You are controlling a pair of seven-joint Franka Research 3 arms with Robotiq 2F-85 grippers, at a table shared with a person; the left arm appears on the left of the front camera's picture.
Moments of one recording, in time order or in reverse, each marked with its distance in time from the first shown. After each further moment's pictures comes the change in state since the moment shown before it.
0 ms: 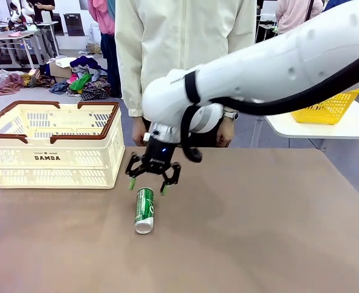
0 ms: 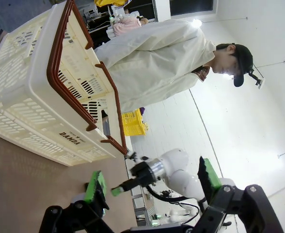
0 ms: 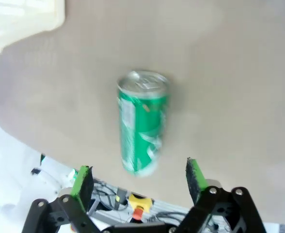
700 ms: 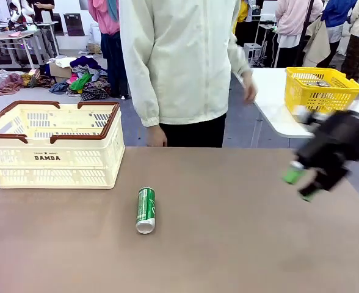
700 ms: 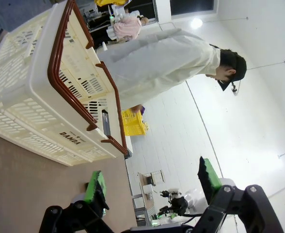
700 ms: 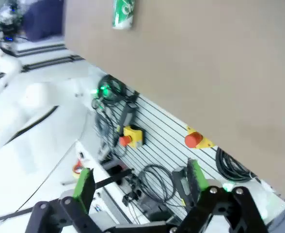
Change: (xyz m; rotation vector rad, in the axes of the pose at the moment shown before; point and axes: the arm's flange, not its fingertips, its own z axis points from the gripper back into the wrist) left arm 0.000 0.001 0.000 0.001 0.001 0.002; right arm -0.266 -0.312 0.154 0.495 -0.177 0.226
